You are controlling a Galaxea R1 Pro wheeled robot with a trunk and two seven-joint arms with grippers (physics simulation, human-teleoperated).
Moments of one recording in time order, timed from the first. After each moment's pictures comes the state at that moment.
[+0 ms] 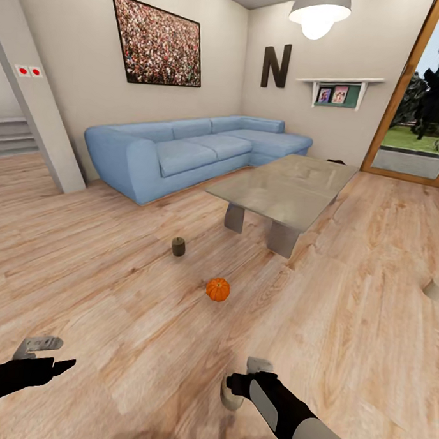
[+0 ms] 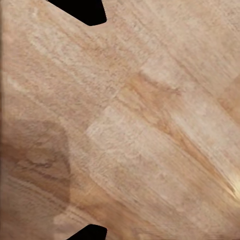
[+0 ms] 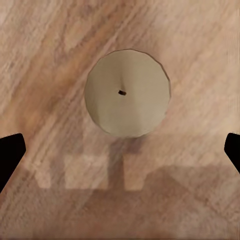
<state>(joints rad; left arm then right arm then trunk) -0.13 0.34 0.40 -1.50 -0.04 0.91 -0.65 -0.59 0.14 0.36 -0.43 -0.52 0.38 -0.19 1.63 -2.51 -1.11</state>
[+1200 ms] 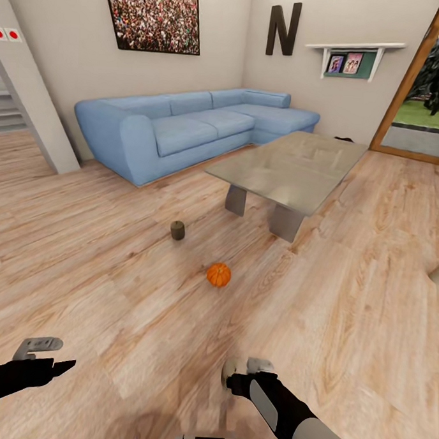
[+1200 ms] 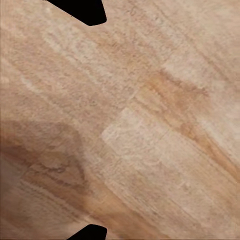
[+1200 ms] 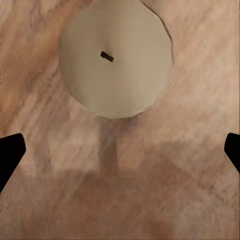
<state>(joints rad) -0.12 0.34 0.40 -1.50 -0.04 0.91 -0.65 -0.59 0.14 0.36 -0.43 -0.52 0.38 -0.19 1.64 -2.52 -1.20</state>
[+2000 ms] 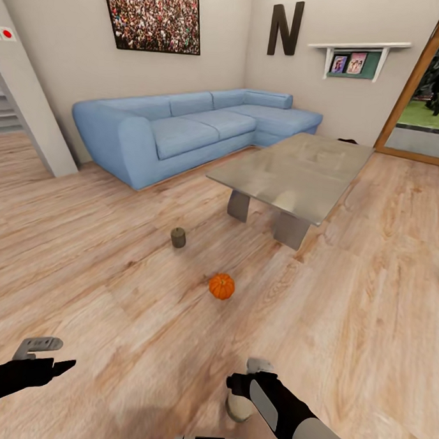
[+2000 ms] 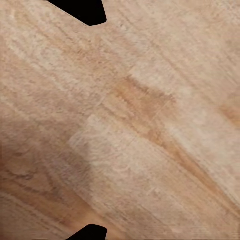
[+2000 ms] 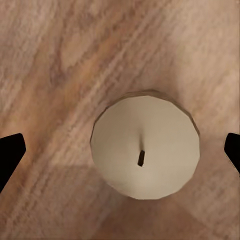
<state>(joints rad) -0.12 0.34 0.40 -1.50 -0.04 0.91 -0.65 -0.59 0.14 0.36 -0.43 -0.52 0.38 -0.19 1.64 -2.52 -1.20</state>
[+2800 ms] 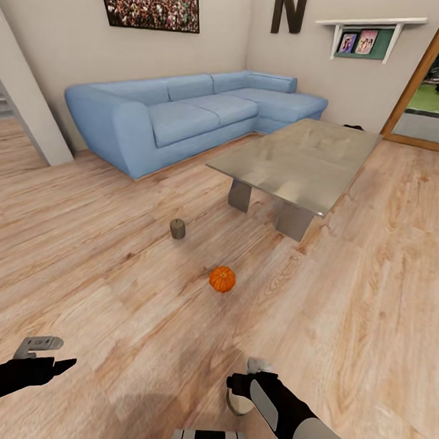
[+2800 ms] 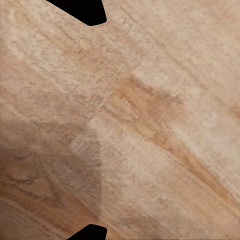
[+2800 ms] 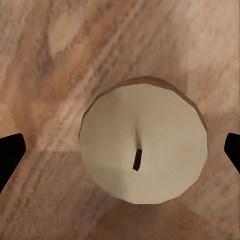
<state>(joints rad) -0.12 0.34 0.40 -1.50 -0.04 0.89 -0.65 -0.59 0.14 0.36 -0.43 -0.51 0.38 -0.19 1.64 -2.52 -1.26</state>
